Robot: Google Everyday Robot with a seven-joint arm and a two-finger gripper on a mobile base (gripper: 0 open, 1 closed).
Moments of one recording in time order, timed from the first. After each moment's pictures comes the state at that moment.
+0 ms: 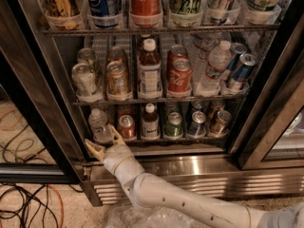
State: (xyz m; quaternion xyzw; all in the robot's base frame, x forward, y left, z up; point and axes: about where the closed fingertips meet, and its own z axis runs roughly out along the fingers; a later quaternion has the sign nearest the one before) arm 0.578 0.165 0.646 -0.24 0.64 0.22 0.69
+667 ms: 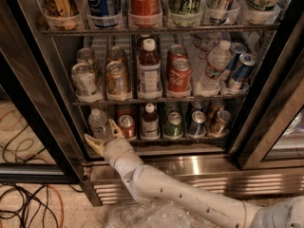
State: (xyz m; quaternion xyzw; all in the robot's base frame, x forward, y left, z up) arm 0.601 0.170 0.647 -0.24 0.64 0.22 0.69
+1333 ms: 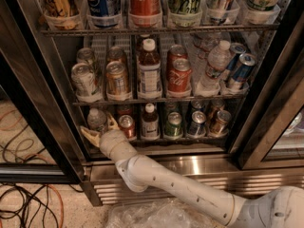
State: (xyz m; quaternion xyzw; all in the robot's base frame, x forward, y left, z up) arm 0.636 0.191 0.649 -0.24 0.64 0.24 0.69
